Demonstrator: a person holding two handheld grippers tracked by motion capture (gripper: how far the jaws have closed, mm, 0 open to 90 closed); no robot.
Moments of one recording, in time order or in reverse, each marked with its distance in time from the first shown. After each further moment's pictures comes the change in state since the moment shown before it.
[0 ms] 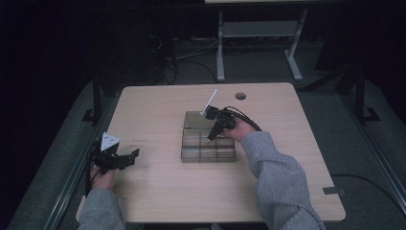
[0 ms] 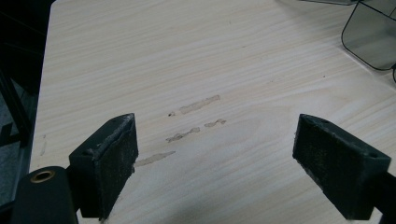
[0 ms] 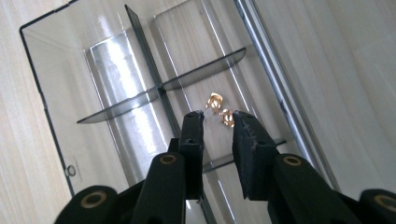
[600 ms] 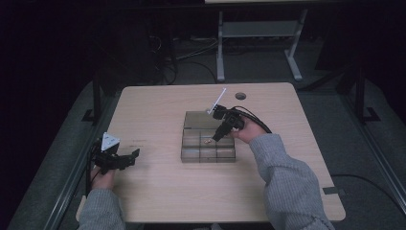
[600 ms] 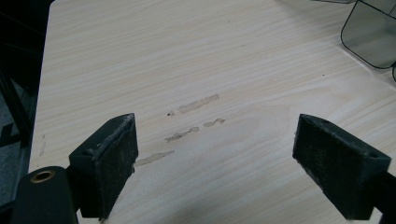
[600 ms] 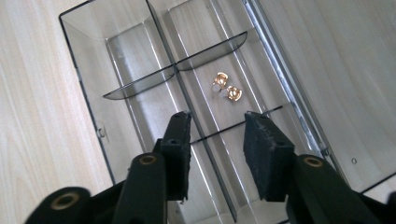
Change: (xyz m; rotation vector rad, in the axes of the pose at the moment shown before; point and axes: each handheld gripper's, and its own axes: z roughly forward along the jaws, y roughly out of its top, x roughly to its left) left arm 0.000 0.000 0.000 0.005 -0.002 0.009; right arm 0.010 -0.020 -0.027 -0.052 -0.020 -0.005
